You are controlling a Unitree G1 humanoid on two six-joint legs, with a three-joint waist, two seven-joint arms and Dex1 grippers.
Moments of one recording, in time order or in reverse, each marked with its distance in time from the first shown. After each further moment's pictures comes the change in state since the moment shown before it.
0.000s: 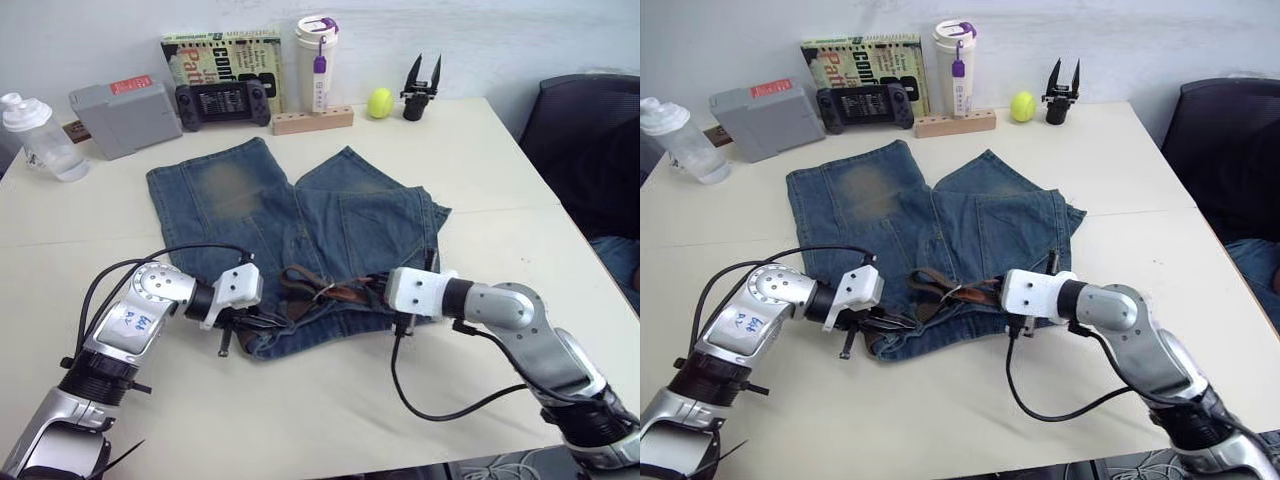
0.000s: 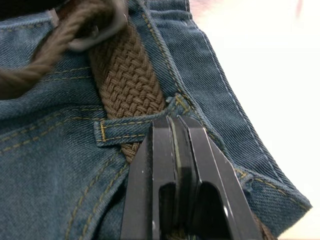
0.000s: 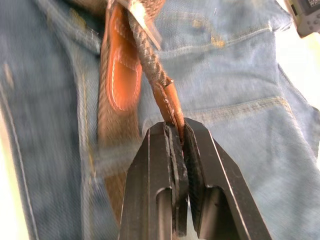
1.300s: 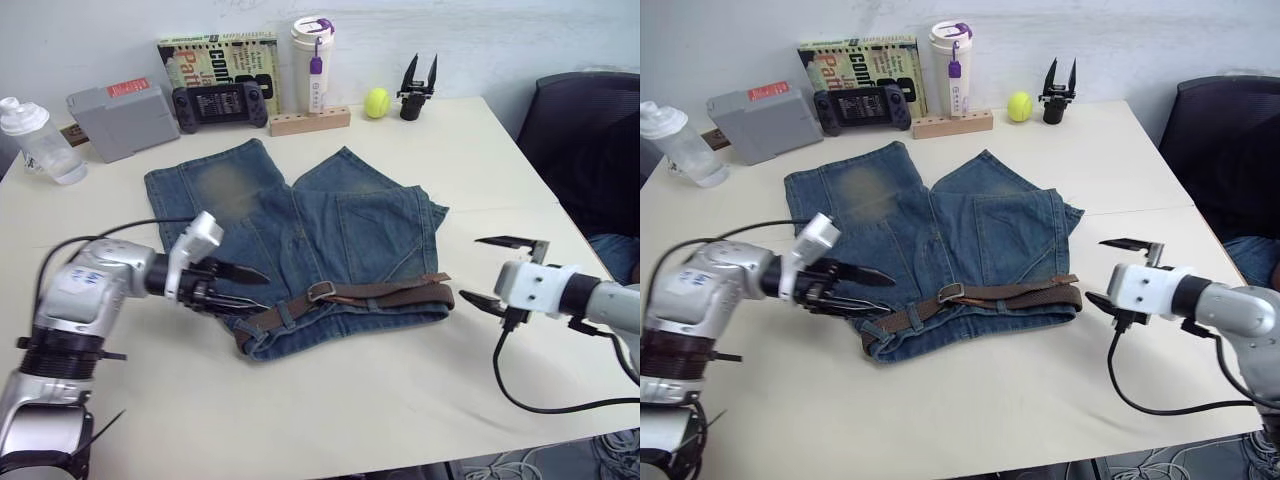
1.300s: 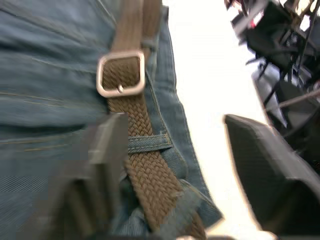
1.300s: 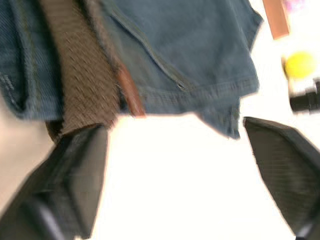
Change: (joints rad) left arm -0.121 0.119 0.219 0.006 -0.332 0.506 -0.119; right arm 0.210 -0.211 -0.399 0.257 0.230 -0.269 0.045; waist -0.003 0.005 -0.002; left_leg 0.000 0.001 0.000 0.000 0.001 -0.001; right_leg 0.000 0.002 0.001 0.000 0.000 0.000
